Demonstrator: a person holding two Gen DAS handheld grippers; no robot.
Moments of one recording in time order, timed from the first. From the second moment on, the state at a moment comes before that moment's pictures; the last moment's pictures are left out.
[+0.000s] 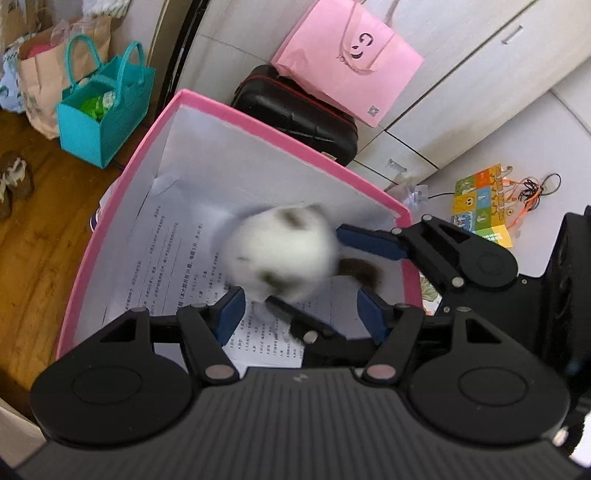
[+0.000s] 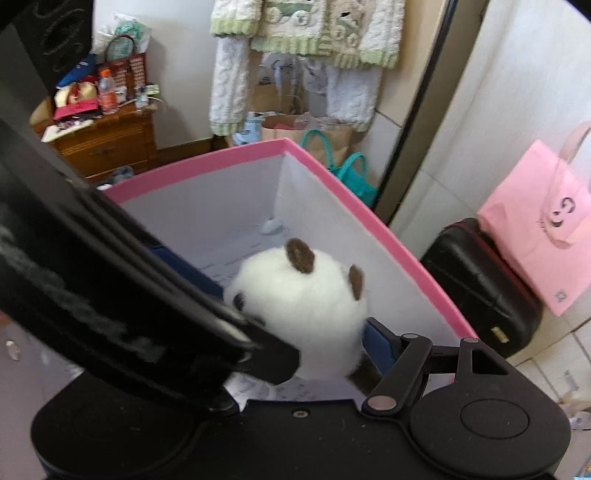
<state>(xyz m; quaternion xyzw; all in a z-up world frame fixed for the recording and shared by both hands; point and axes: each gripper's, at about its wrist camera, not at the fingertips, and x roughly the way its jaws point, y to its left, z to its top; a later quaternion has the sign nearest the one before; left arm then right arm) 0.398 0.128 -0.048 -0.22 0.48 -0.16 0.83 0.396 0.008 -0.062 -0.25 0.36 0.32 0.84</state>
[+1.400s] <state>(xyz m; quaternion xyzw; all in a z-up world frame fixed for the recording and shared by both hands) 0.093 -0.006 0.063 0.15 0.31 -0.34 0.88 0.102 -0.243 0.007 0.00 0.30 0.29 0.91</state>
